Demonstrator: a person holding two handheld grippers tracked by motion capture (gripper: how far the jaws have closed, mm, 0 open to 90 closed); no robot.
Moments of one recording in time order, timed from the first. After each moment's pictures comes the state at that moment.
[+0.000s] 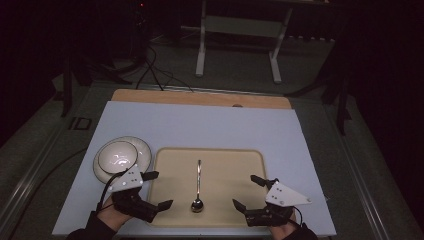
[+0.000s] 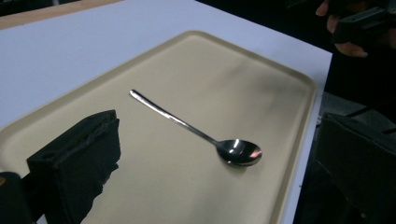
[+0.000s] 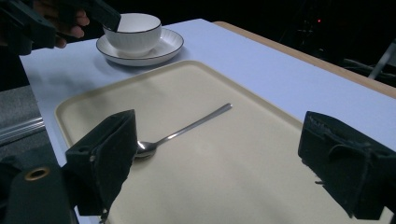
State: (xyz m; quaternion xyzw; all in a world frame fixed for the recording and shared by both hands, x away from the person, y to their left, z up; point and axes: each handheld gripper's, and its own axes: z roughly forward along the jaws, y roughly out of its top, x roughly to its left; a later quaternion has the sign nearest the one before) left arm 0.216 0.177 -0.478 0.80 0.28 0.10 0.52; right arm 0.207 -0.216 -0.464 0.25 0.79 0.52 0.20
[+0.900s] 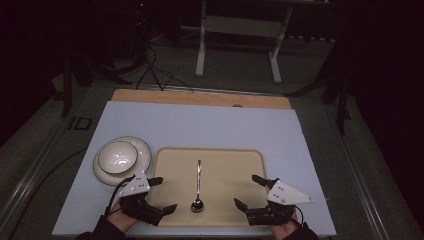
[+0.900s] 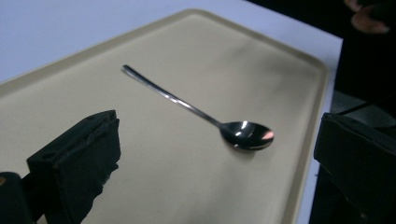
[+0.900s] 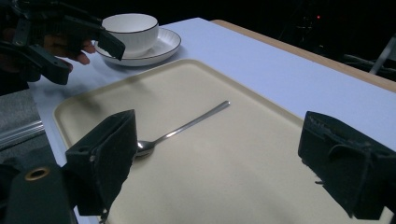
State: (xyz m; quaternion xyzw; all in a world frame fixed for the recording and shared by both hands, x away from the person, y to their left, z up) left arm 0.219 0.168 -0.510 0.80 0.29 0.08 0.52; right arm 0.210 -0.220 -0.466 0.26 0.79 0.52 0.19
